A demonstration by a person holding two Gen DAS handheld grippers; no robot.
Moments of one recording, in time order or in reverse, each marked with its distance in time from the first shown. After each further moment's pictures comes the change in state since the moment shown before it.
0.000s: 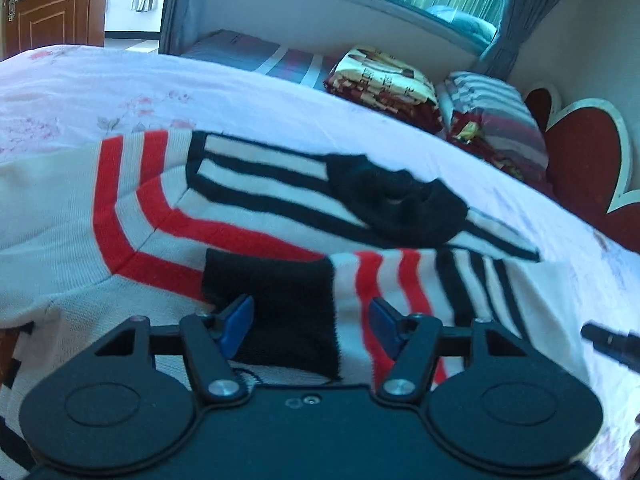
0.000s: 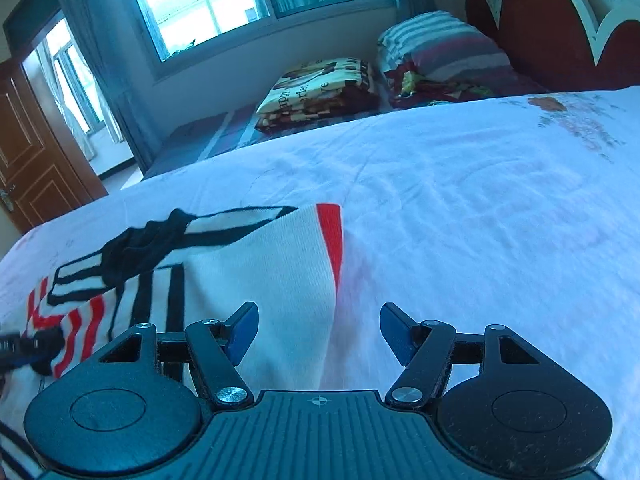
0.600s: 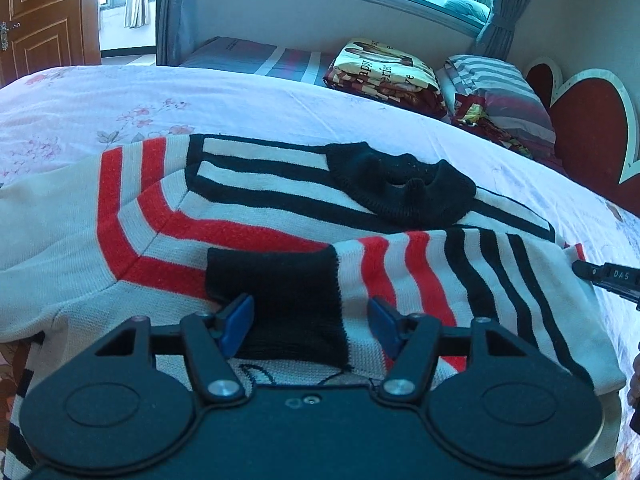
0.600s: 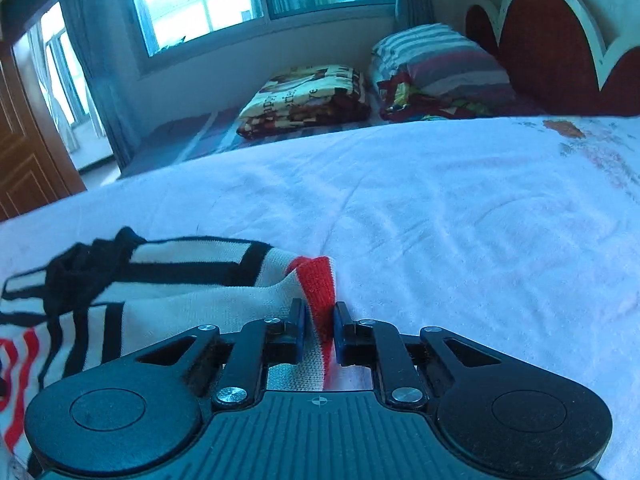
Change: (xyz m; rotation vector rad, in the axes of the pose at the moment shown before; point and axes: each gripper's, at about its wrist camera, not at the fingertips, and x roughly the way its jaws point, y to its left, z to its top) left arm -0.003 -0.012 -0.003 0.078 0.008 0.051; right arm 0.047 -0.004 0.021 -0.074 -0.023 -0.068
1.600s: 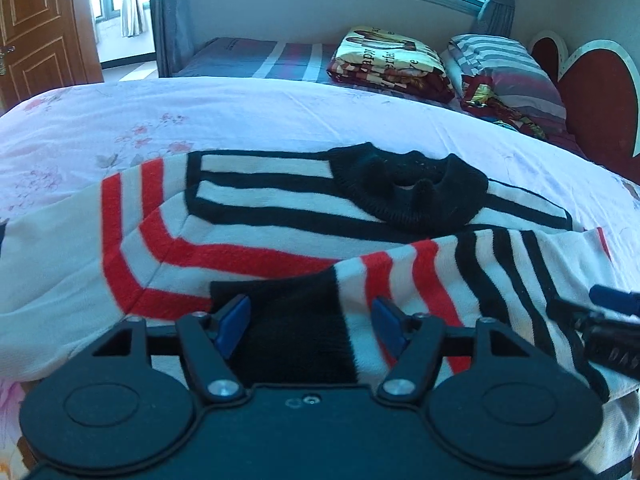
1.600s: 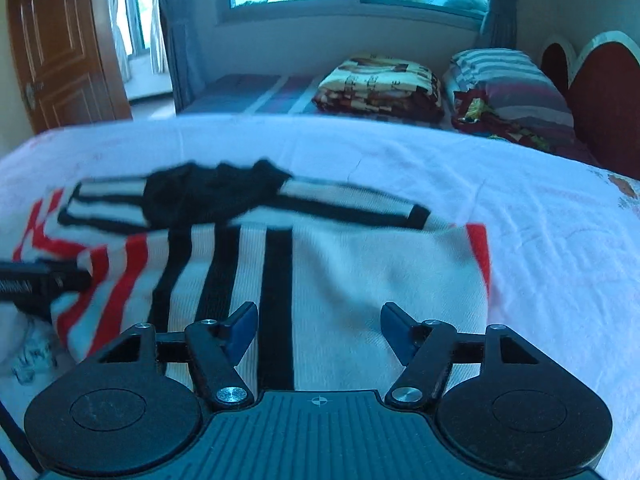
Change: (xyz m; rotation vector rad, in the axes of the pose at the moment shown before) left arm 0.006 -0.006 0.014 0.070 0.033 0.068; right arm -0.017 0.123 -0.054 -0.334 0.073 0.015
